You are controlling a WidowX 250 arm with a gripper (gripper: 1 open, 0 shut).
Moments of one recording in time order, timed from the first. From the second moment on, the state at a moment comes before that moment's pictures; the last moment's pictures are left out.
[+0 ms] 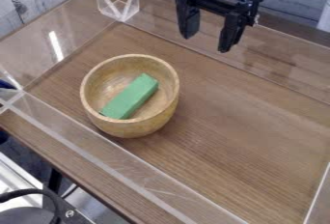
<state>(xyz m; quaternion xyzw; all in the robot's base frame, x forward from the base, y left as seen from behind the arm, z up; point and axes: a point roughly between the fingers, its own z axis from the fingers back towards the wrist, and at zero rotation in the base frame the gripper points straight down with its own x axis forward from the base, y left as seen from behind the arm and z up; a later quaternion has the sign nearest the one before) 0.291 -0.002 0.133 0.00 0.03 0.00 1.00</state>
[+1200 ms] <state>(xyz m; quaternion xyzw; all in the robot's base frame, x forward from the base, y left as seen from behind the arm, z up) 0.243 0.087 0.094 0.00 0.05 0.00 1.00</state>
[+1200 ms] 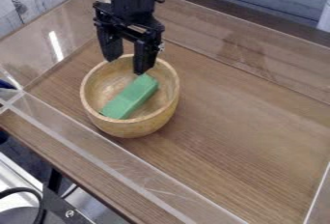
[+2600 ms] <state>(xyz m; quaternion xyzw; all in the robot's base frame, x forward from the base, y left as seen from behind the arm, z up) 0.246 0.094 0.057 -0.03 0.04 -0.02 1.00</state>
